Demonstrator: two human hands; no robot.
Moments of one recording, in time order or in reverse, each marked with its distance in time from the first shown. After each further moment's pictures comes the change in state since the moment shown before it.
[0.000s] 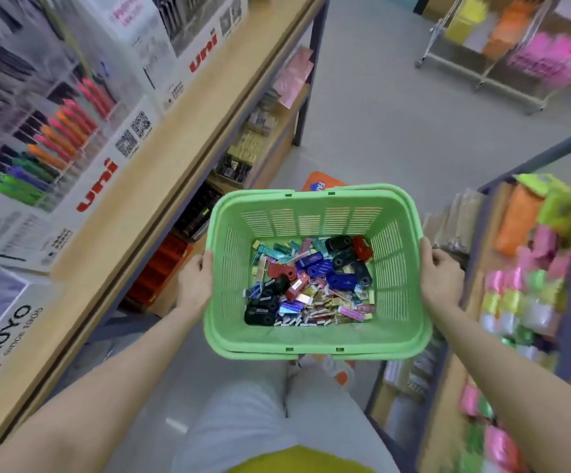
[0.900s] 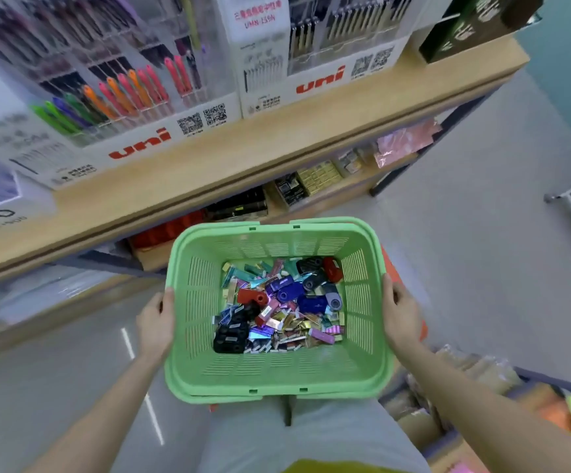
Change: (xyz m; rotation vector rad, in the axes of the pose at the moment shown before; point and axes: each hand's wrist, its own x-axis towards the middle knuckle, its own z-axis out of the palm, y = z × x) left_hand -0.005 0.022 0.053 -0.350 0.466 -0.499; right_hand 0.168 -0.133 0.091 -0.171 -0.591 -0.465
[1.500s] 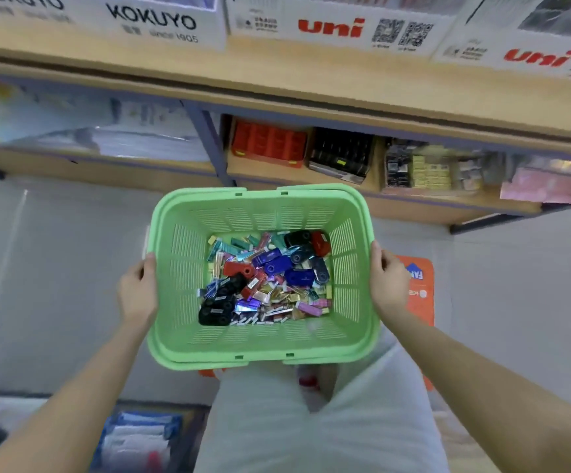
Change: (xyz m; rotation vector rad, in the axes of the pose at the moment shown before) left_hand -0.098 -0.160 -0.038 -0.260 0.446 -0.328; right_hand -0.032 -0.035 0.106 -0.120 -0.304 -0.410
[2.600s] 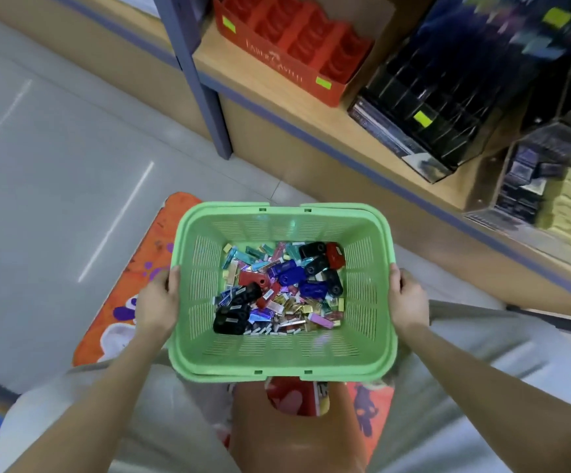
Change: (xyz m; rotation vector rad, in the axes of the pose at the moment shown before) left_hand 0.044 -0.197 0.332 0.118 0.079 -0.217; right_hand 0.276 0.215 0.154 -0.405 -0.347 -0.227
